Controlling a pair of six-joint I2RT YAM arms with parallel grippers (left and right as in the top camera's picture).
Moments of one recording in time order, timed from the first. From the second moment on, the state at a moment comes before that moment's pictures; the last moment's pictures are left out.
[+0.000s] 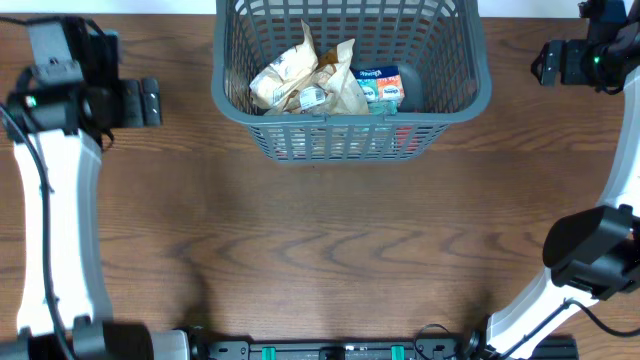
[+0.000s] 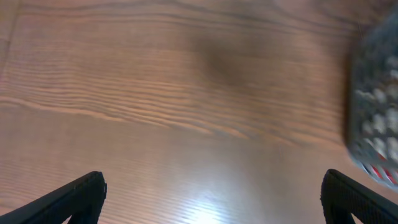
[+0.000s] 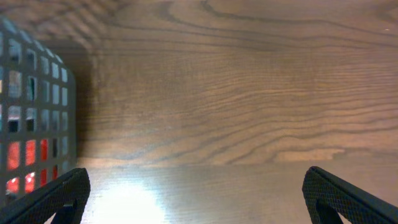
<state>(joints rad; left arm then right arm) 0.16 1.49 1.54 -0.99 -0.04 0.11 -0.34 1.97 2.14 -1.21 -0.14 -0.25</state>
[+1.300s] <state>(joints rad) 0.04 0.73 0.94 -0.98 0.13 -0.01 -0.21 0.85 1.00 -0.95 -0.10 -0.19</state>
